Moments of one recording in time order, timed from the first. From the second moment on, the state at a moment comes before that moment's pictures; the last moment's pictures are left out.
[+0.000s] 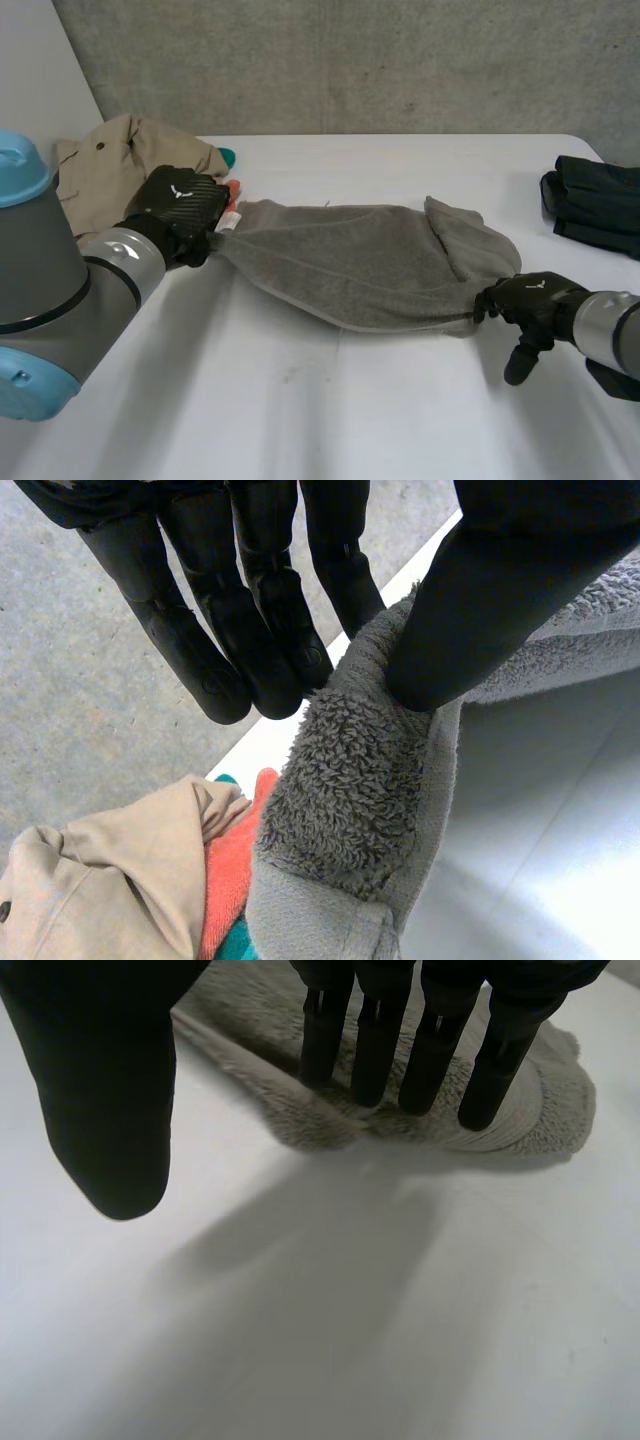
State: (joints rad) left arm 4.28 -1.80 -1.56 3.16 -1.54 3.62; right arm 1.73 -1.28 1.65 0.38 1.31 2.65; left_hand 1.15 1.20 1.19 1.20 0.99; right_hand 0.48 0.47 0.47 0.48 0.29
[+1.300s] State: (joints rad) left arm 4.33 -1.78 -1.50 2.99 -1.55 3.37; right arm 1.83 -1.07 0.97 0.68 1.34 2.39; left_hand 1.15 1.20 1.19 1.20 1.00; right_hand 1.11 1.17 1.18 1.19 0.99
